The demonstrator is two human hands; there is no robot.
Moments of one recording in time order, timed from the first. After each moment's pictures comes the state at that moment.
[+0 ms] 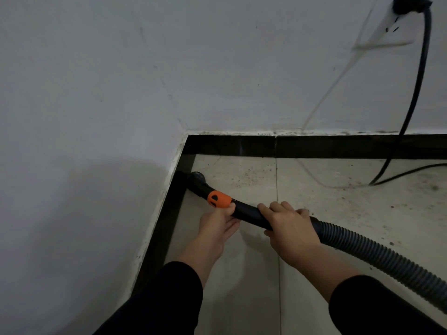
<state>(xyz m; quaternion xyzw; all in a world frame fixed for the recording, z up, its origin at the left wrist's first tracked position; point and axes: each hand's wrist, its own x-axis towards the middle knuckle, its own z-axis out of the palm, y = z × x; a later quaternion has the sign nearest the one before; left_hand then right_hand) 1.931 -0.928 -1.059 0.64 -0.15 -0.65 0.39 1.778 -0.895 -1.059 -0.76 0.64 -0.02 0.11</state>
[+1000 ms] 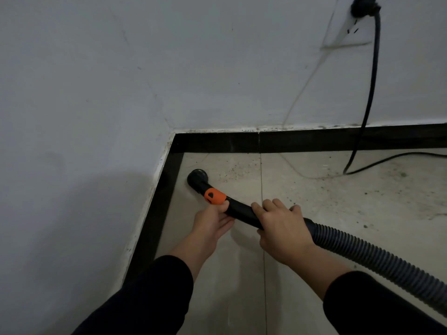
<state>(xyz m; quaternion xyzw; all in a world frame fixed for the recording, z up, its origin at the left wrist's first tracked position) 1.915 -0.907 -1.047 0.63 -0.18 -0.66 0.36 1.767 -0.862 -1.043 -0.76 0.64 -0.01 0.08</state>
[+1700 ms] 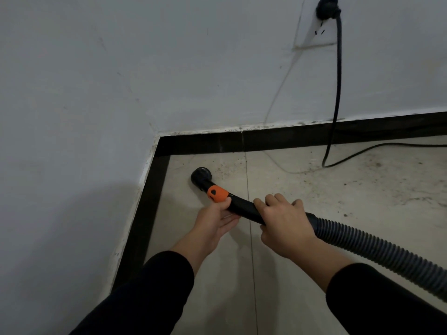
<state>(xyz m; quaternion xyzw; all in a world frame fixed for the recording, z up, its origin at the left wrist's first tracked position) 1.888 -0.898 -1.043 0.60 -0.22 -0.70 0.32 1.741 -0.847 -1.032 -0.74 0.67 0.00 0.07</state>
